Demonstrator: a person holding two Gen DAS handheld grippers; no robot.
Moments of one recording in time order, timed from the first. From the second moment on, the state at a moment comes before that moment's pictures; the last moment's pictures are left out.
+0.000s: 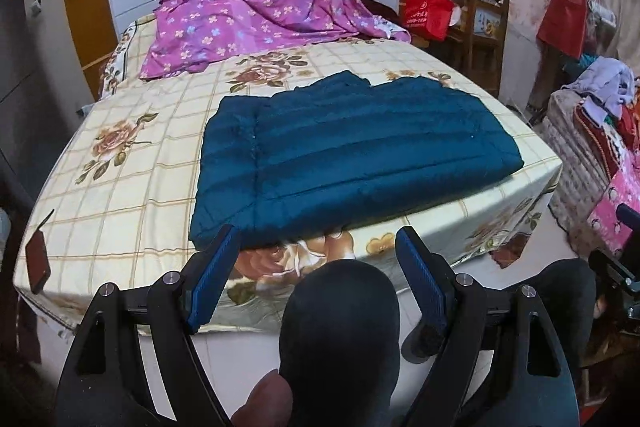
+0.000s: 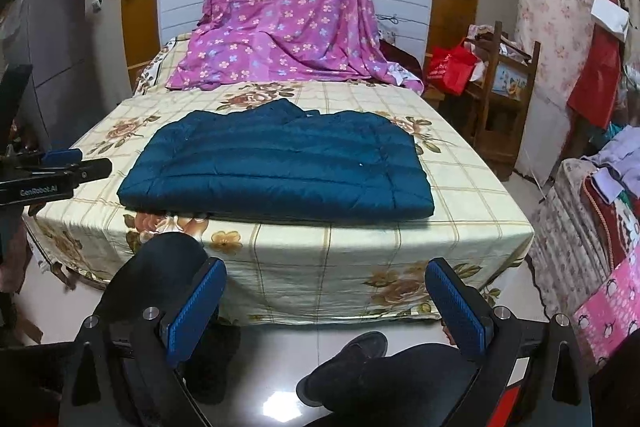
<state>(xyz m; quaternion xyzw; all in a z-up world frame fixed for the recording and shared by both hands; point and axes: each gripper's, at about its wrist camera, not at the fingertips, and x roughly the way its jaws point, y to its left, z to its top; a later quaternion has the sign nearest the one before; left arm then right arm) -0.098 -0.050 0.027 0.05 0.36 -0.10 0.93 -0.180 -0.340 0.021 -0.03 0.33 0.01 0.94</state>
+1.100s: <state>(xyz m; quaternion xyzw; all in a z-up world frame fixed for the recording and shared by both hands) -0.101 -0.055 0.025 0.06 0.36 -0.12 0.92 -0.178 -0.336 0.026 -0.04 0.32 0.02 0.95</state>
